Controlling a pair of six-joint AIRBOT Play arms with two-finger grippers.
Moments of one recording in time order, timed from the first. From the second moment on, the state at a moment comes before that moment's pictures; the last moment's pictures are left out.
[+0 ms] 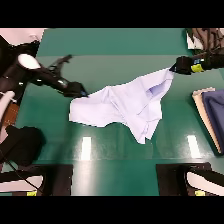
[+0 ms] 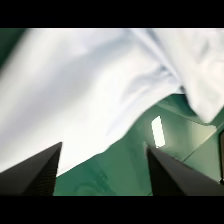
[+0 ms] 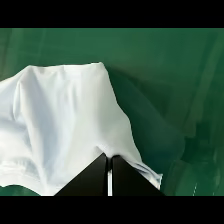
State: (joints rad) left arm -0.21 -1.43 1.32 0.88 -1.28 -1.30; right arm -0.04 -1.24 1.47 -1.10 1.26 1.44
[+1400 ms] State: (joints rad) left arm -0.69 -1.66 1.41 0.79 -0.87 -1.46; right arm -0.06 -1.18 1.47 -1.16 1.37 1.37
